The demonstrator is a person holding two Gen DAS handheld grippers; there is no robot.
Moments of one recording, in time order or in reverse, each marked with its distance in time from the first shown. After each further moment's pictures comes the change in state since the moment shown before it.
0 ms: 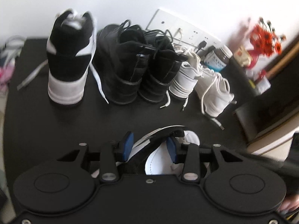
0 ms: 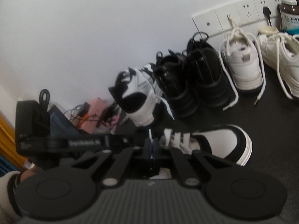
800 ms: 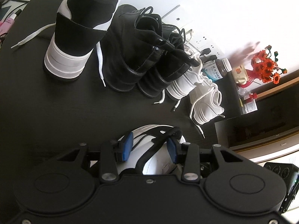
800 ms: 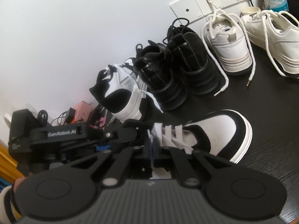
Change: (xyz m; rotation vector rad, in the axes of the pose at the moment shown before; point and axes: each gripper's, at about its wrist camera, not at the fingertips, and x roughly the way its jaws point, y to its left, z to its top) left arm 0.016 0.033 0.011 -0.196 0.075 -0.125; right arm 0.020 -0.006 -0.001 0.128 0.007 -0.073
